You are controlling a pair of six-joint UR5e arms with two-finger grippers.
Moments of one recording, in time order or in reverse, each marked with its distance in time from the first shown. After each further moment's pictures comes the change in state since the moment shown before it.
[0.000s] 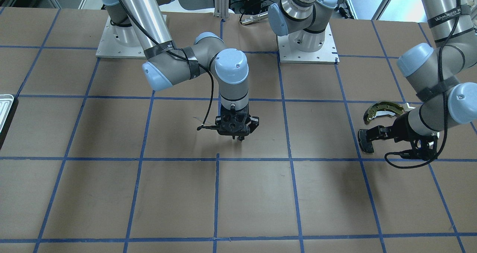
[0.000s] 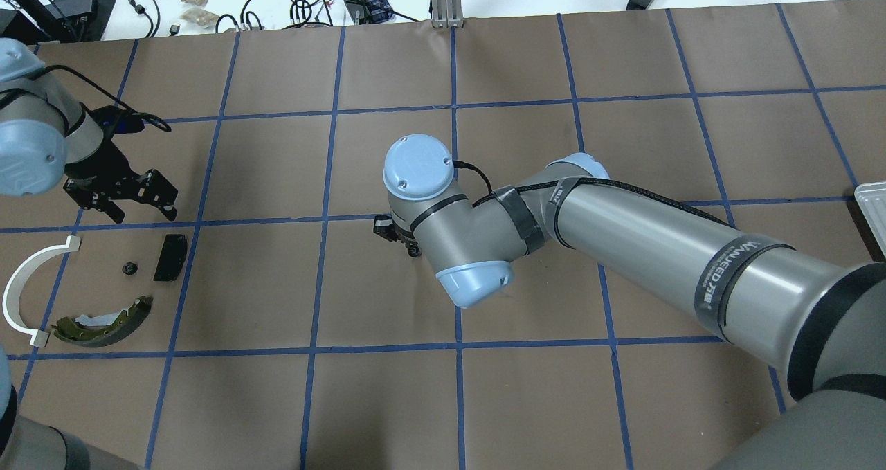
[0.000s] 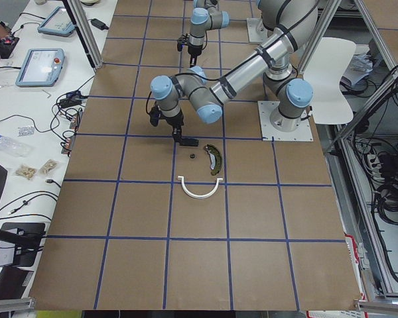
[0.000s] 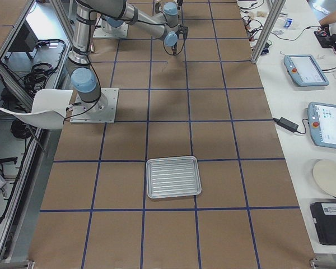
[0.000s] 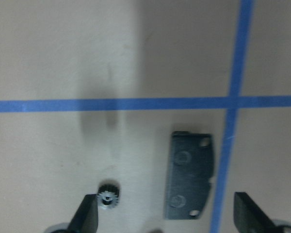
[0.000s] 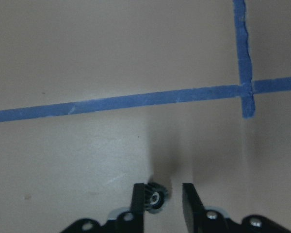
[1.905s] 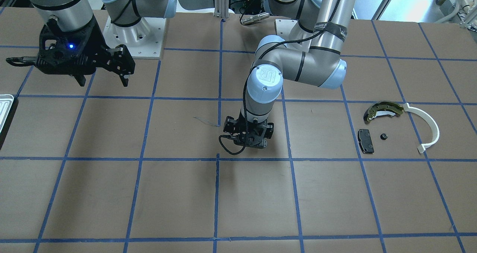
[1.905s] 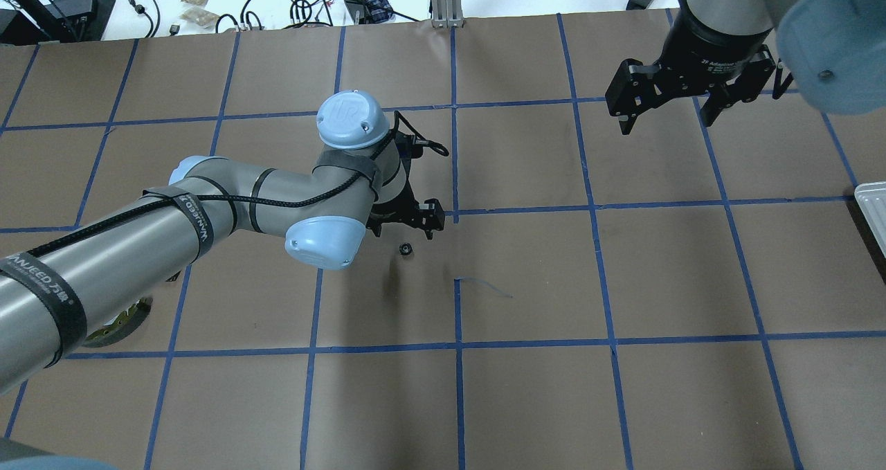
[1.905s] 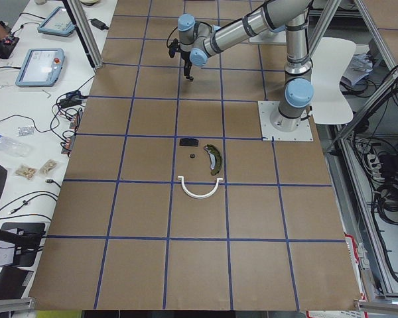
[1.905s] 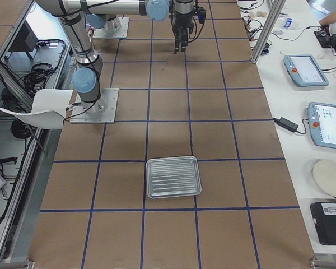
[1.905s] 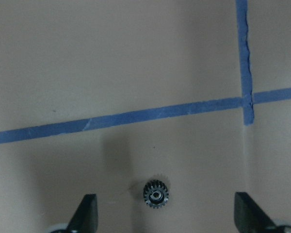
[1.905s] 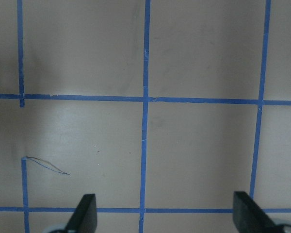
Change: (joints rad) left arm -0.683 -0.068 -0.156 0.373 -0.139 -0.557; right arm -0.497 -0.488 -0.202 0.835 -0.102 -0.640
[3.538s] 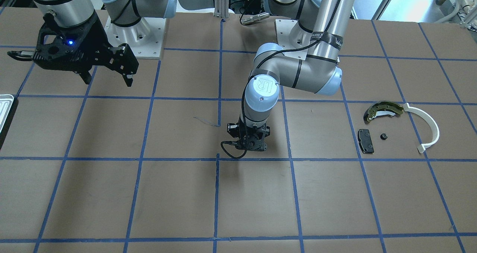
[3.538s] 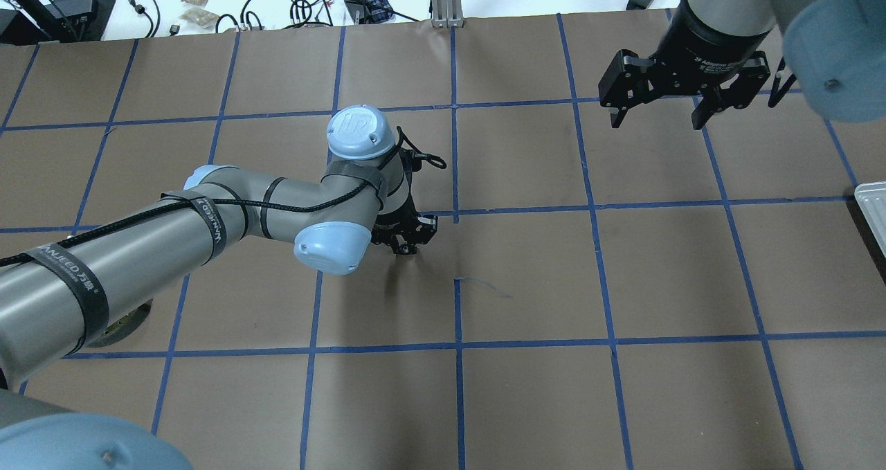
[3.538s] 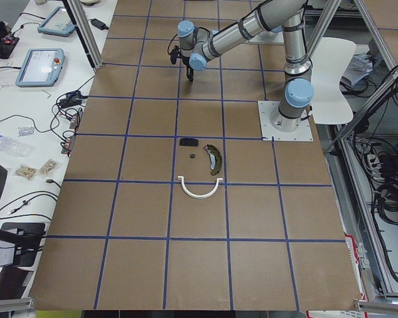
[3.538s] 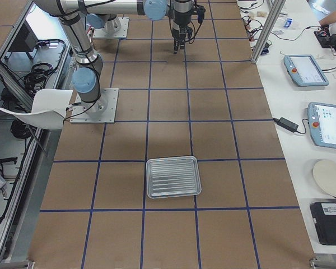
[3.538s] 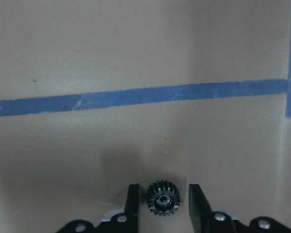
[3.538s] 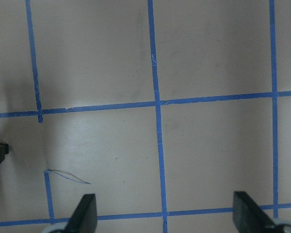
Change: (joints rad) left arm 0.001 -0.041 -0.002 -0.007 0.007 -0.064; right arm -0.002 -0.014 0.011 -0.024 0.045 0.096
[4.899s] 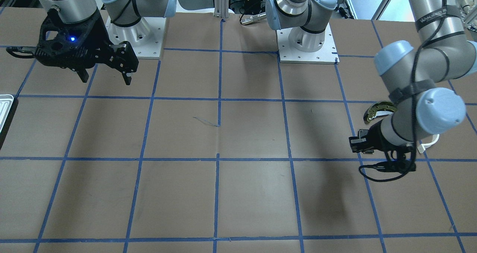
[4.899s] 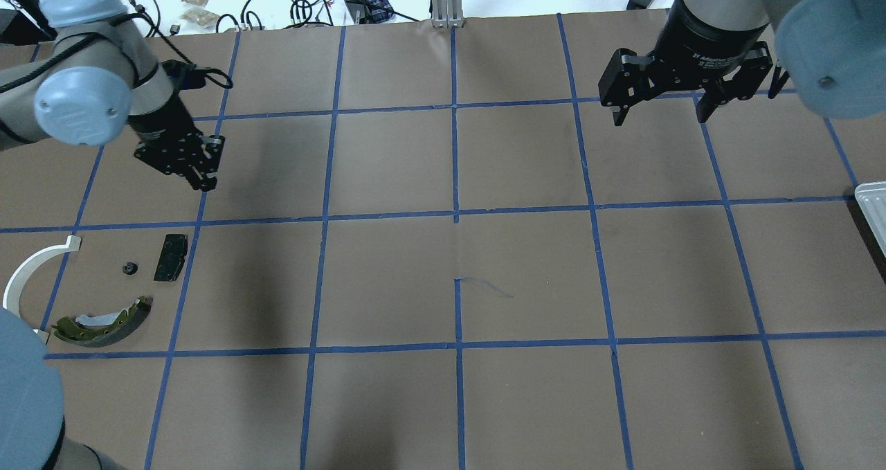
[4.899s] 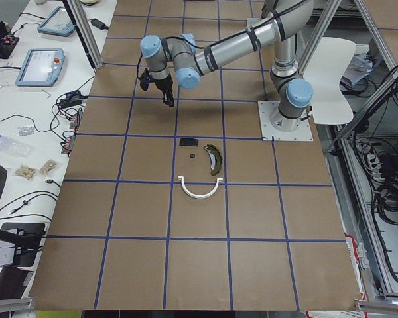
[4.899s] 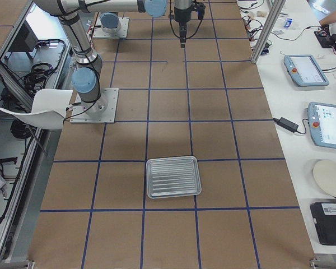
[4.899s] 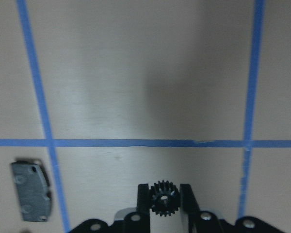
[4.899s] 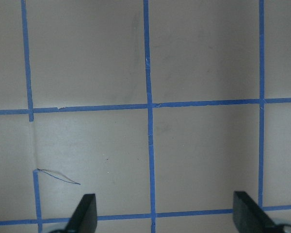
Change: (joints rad) left arm 0.595 0.073 0.257 -0.440 0.127 0.483; right arm 0.020 0.004 -0.020 0.003 -0.054 -0.017
